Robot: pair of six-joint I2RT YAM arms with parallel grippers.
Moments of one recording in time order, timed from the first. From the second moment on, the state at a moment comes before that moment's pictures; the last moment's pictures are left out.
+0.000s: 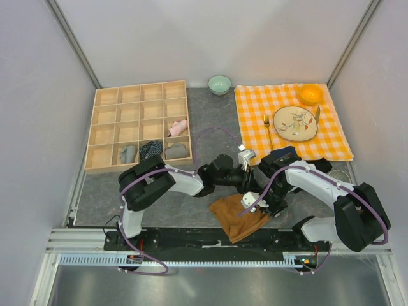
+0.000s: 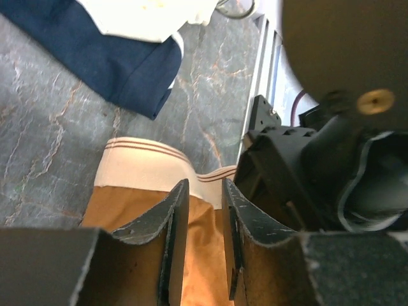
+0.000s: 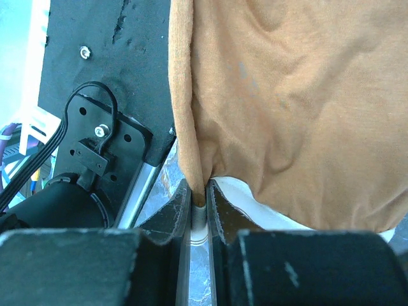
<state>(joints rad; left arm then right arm) -1.03 1.97 0.93 0.76 0.49 -0.70 0.52 1.32 0.74 -1.22 -0.50 -1.49</state>
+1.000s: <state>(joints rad) -1.08 2.14 1.02 0.70 0.53 -0.70 0.52 1.32 0.79 -1.23 -0.51 -1.46</state>
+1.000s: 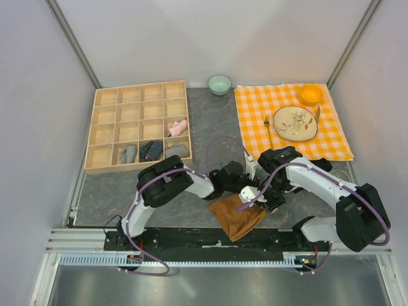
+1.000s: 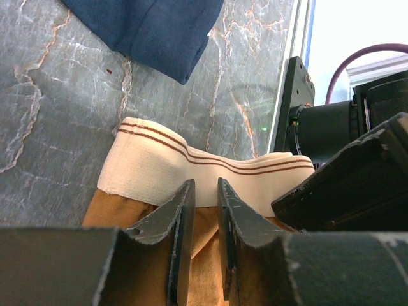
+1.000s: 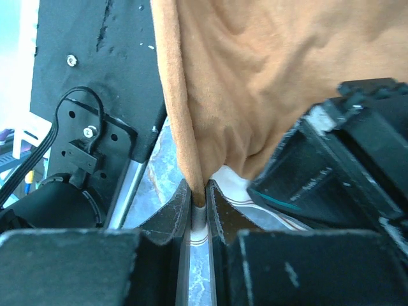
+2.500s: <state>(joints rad) -0.92 1.12 0.31 0.57 0.10 -0.51 0.49 1.57 0.99 -1.23 -0.55 -1.41</state>
